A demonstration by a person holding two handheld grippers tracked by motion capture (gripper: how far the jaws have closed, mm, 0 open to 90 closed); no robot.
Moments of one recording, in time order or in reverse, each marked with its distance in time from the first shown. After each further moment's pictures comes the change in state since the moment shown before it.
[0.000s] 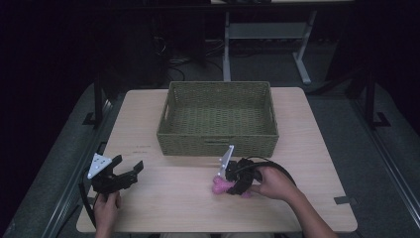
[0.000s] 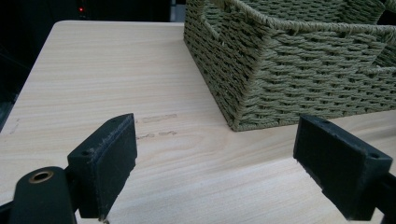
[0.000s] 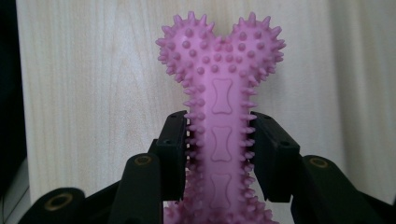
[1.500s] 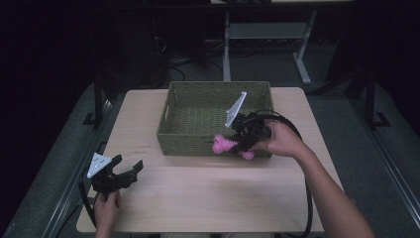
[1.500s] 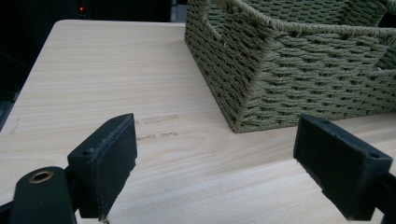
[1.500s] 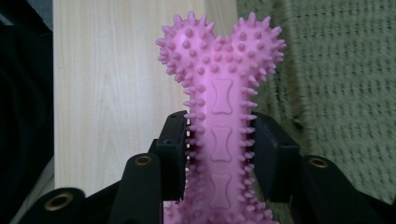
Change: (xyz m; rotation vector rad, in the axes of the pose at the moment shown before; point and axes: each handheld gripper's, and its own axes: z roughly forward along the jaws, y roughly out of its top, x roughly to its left) left arm 0.002 0.000 0.002 -0.002 0.000 -0.007; right arm -0.064 0.026 -0.109 -0.118 -0.005 0.016
